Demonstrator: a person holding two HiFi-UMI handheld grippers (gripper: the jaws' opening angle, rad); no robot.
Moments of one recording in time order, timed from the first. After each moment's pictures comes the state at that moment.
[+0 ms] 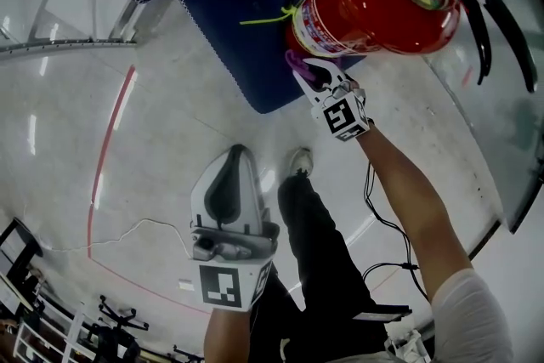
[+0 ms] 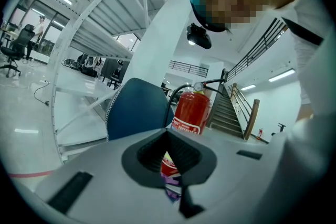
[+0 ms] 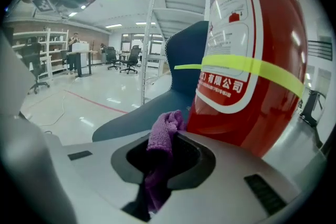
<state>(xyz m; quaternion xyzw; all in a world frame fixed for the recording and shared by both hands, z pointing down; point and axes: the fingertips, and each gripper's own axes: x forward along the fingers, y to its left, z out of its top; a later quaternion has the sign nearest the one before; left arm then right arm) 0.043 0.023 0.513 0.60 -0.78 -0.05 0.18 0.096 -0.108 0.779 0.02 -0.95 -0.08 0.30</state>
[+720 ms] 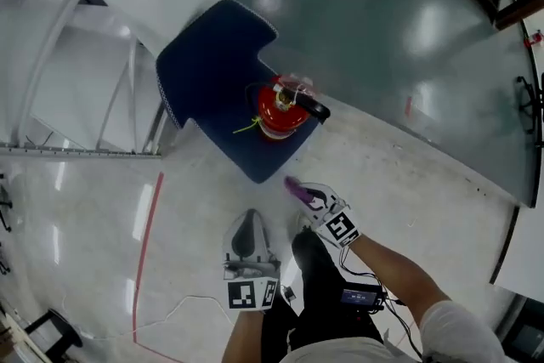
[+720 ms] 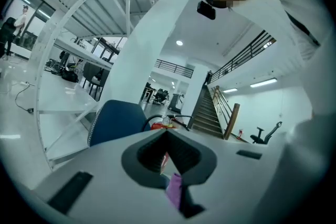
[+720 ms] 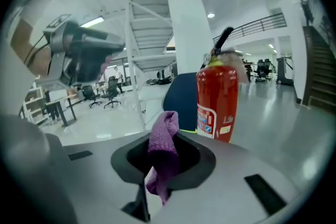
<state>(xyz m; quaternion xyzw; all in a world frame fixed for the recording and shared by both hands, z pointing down) 0.072 0.045 0.367 0.67 -0.72 -0.05 0.18 0.168 -0.006 0.517 0.14 -0.96 0.08 0.22</state>
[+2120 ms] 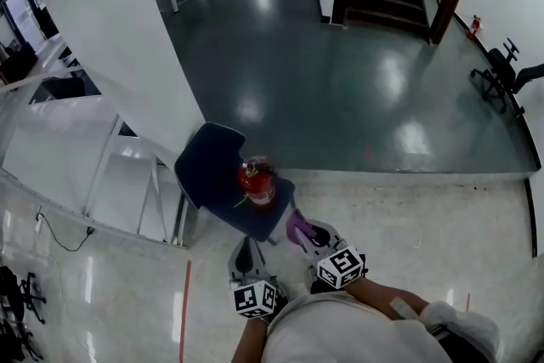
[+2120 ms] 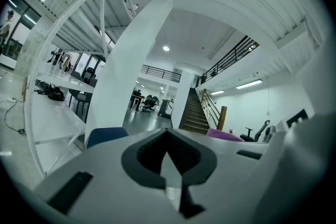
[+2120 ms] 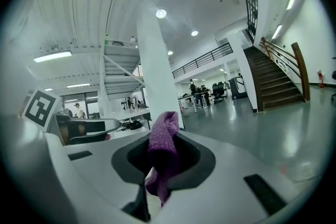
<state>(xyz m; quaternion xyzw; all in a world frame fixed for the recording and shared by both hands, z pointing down) 0.118 0.081 0.204 0.71 -0.69 -0.05 0.12 0.249 0.040 0.216 0.36 -0.92 0.12 0.03</state>
